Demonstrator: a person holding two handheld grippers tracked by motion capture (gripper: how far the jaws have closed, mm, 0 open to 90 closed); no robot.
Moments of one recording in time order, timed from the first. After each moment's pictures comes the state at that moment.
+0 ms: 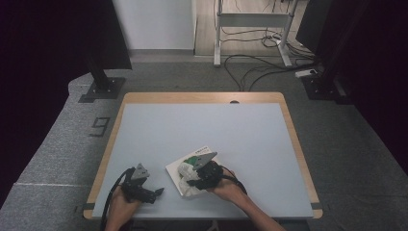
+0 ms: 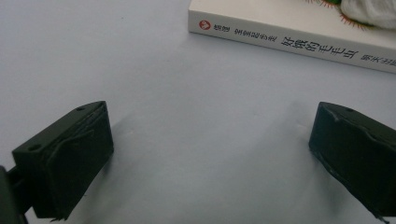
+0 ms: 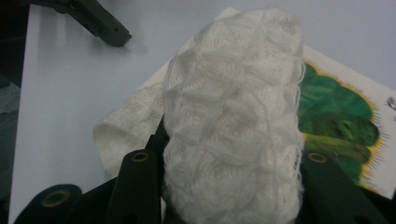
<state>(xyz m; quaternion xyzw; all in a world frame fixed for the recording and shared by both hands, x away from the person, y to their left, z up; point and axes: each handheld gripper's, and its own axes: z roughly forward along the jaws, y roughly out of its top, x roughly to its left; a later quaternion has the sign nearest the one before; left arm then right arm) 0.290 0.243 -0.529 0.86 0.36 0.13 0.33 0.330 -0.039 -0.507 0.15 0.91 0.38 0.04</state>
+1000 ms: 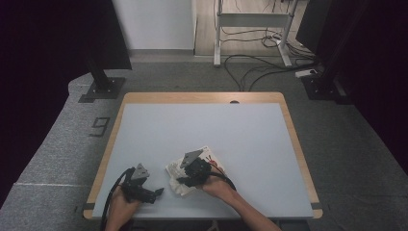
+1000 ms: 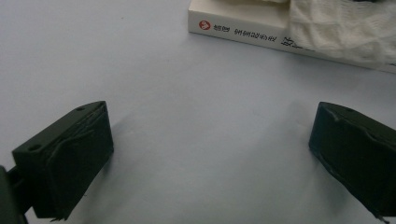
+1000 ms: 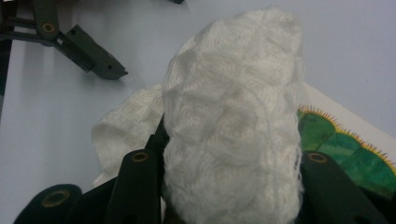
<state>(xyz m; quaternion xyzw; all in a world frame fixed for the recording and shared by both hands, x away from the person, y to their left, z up) 0.290 0.243 -0.529 0.86 0.36 0.13 0.33 0.341 -0.004 -0.504 0.14 0.91 0.37 0.06</state>
